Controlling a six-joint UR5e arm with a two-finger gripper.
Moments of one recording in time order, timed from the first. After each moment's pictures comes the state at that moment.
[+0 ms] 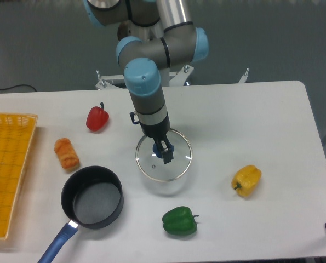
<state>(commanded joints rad) 2.36 -1.85 -1.92 -0.71 1.65 1.51</state>
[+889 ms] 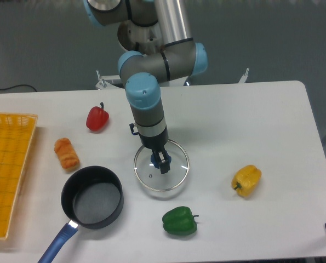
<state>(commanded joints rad) 2.35 -1.91 -1.94 -0.63 1.62 1.55</state>
